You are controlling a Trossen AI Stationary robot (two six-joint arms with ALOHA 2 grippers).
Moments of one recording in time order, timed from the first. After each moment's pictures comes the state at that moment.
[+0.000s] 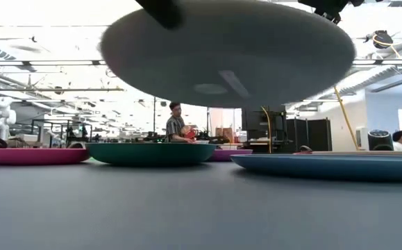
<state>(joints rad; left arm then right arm) -0.64 2.25 2.07 -1.17 -0.51 -0.11 0.14 0.66 0.62 -0.18 0.07 0.24</state>
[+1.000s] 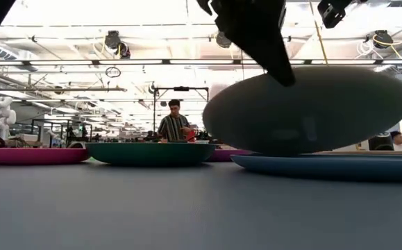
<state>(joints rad) -0.32 2.28 2.07 -0.86 -0.20 0.19 0.14 0.60 0.62 -0.22 -0.01 0.19</state>
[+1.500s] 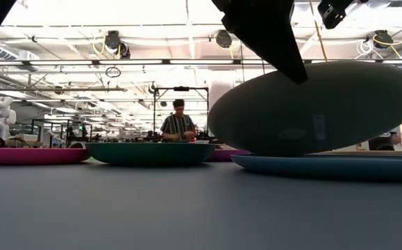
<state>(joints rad) -0.32 2.29 2.07 -0.81 -0.17 0.17 0.14 0.60 0.62 -0.22 -0.01 0.19</state>
